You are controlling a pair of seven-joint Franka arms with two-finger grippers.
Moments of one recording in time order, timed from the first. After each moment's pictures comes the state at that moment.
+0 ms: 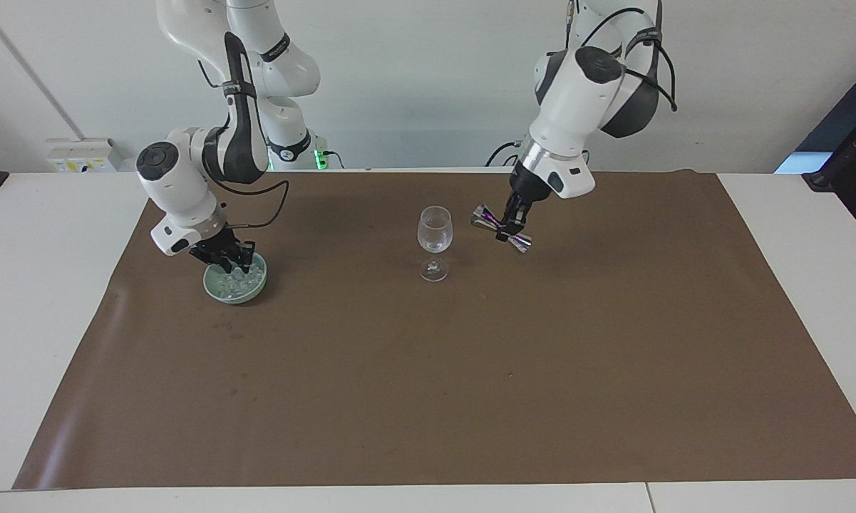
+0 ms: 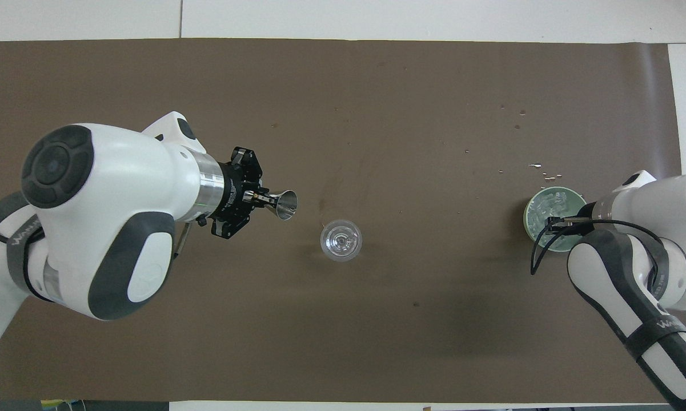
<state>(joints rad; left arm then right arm) -0.29 -0.03 -0.15 -1.96 -0.34 2.08 -1.48 -0.05 -0.01 -0.05 -2.37 0.04 2.32 -0.07</state>
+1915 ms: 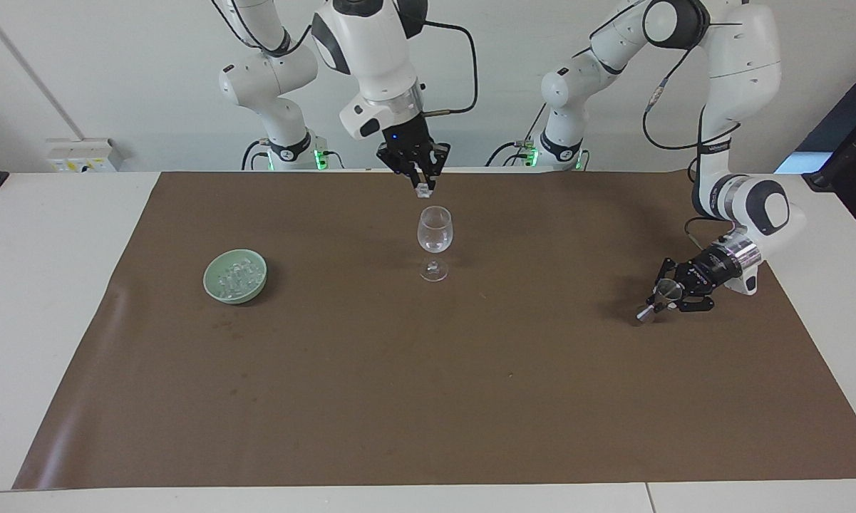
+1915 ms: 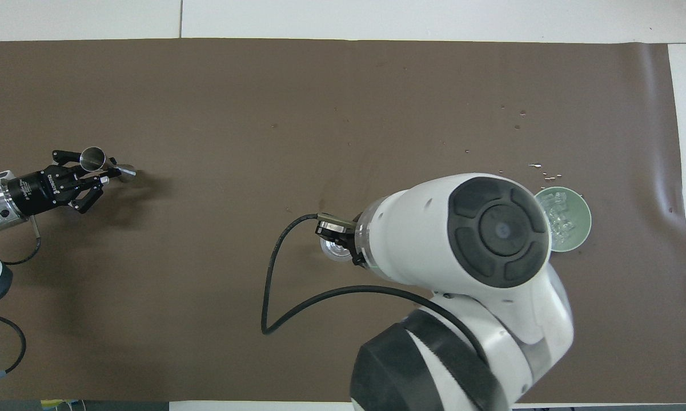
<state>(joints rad) 0.53 0.42 -0.14 -2.03 -1.33 1.83 -0.74 0.62 0.02 0.03 -1.80 0.21 2.00 0.93</state>
